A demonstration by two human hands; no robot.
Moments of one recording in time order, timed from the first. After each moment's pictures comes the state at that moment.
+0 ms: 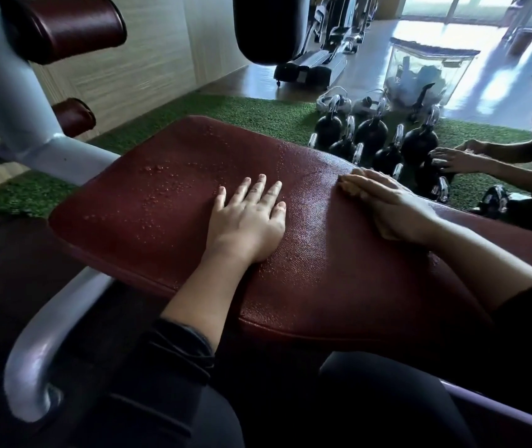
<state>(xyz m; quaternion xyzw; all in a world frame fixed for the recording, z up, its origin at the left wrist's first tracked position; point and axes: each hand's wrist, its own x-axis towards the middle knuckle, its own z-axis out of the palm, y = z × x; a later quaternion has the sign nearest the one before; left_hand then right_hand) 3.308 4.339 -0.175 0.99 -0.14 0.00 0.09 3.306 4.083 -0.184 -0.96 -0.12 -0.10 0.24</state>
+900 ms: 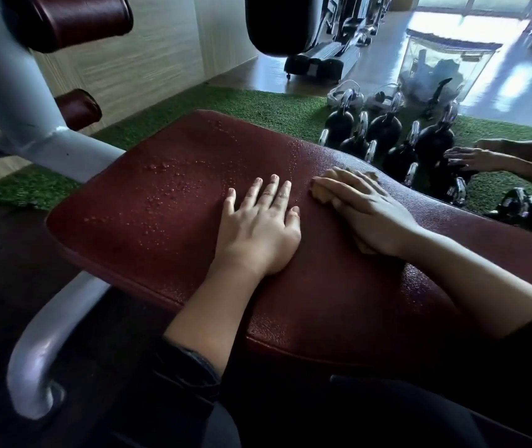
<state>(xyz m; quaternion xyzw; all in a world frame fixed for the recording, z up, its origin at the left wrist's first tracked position) 3.309 4.338 -0.177 0.99 -0.13 0.01 0.09 3.317 4.144 -0.182 -0.97 -0.15 -0.09 0.17</state>
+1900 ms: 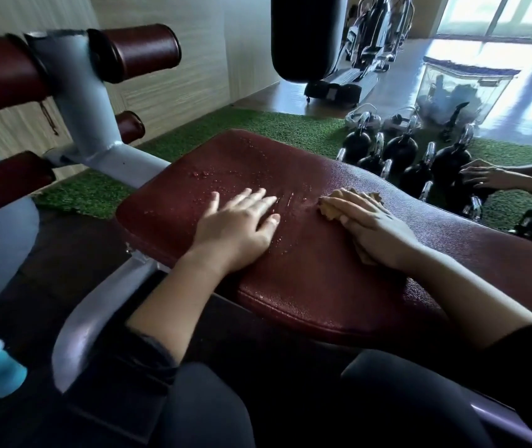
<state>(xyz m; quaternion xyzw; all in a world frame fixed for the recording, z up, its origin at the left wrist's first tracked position) 3.281 4.408 -0.156 0.98 -0.16 0.04 0.12 3.288 4.161 -0.178 -0.97 -0.15 -0.06 0.18</state>
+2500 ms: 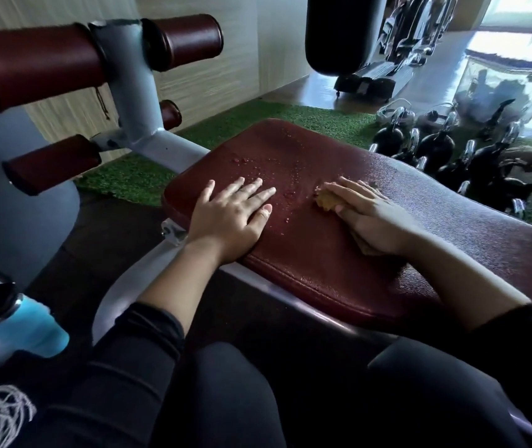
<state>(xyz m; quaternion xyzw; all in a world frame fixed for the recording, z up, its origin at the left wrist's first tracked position) 3.277 4.471 -0.177 0.98 -0.12 0.10 0.08 3.291 4.222 -0.169 -0.97 -0.15 -0.03 0.18</state>
